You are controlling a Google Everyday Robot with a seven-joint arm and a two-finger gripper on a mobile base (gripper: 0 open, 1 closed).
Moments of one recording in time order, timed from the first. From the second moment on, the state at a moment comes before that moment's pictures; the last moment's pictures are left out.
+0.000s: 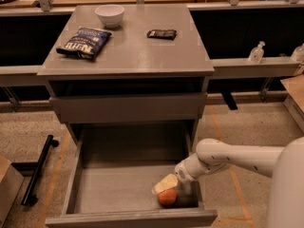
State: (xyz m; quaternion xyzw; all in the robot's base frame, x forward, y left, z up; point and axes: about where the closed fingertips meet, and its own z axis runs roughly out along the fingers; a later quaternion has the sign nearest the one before) arm 0.501 -0.070 0.421 -0.29 0.91 0.29 0.09
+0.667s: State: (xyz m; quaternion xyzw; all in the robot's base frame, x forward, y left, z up) arm 0.481 -0.064 0.374 -0.26 0.92 0.28 0.05
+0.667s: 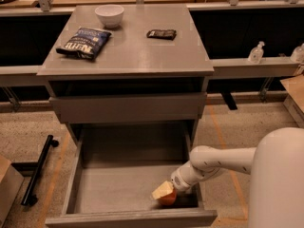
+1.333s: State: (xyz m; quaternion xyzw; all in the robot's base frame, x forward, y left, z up) arm 0.479 -0.065 0.376 -0.25 0.93 0.28 0.04
